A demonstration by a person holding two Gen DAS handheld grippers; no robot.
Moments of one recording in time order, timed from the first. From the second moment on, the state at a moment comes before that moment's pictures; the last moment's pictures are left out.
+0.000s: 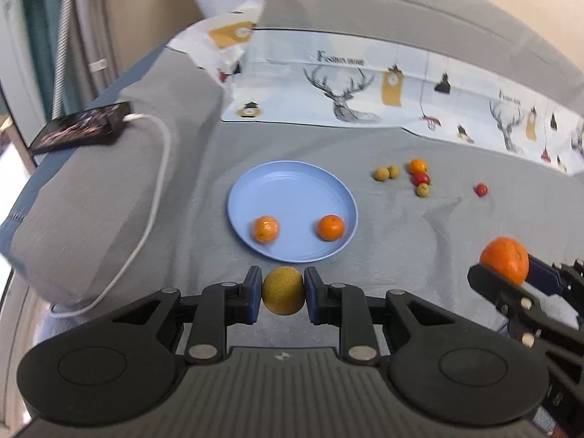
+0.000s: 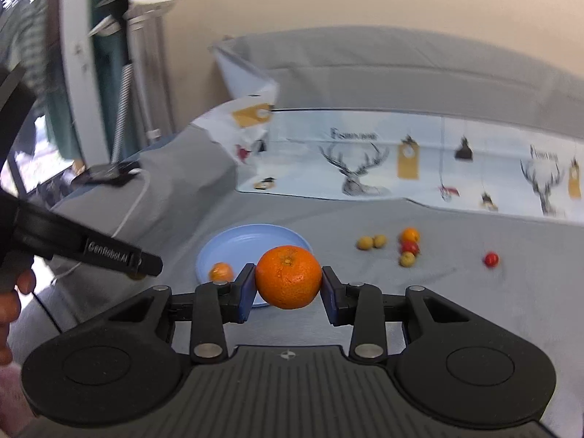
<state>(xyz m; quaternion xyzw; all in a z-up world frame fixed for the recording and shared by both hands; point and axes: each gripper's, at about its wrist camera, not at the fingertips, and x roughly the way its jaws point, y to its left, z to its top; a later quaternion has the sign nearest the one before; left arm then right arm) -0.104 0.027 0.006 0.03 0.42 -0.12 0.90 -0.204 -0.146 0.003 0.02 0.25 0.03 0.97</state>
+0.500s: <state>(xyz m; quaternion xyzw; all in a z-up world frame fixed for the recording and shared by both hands) -0.113 0.055 0.009 0.00 0.40 -0.12 0.91 -0.209 -0.111 0.008 -0.04 0.25 0.05 0.97</state>
